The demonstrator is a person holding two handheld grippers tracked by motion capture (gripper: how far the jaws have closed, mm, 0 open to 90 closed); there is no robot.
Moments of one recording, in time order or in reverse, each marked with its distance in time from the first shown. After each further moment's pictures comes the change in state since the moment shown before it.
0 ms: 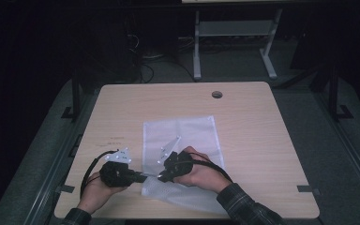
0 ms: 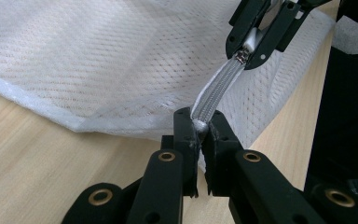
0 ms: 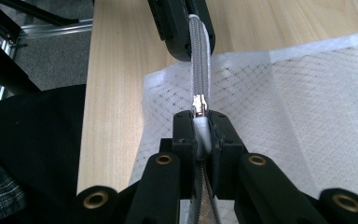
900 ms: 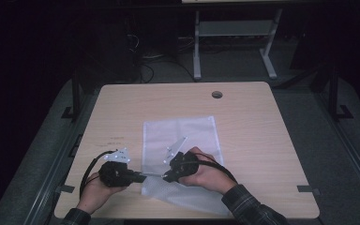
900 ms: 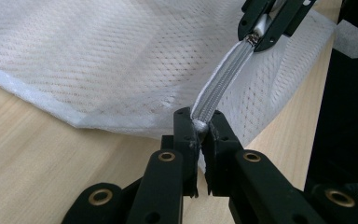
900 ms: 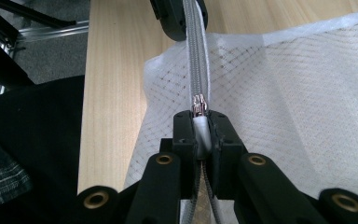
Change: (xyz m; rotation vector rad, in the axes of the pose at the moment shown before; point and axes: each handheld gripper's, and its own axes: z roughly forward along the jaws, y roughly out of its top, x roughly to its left) left arm 0.002 -0.003 -0.001 -0.002 -0.001 -0.022; right arm -0.001 -0.013 -0.008 -0.005 -0.010 0.030
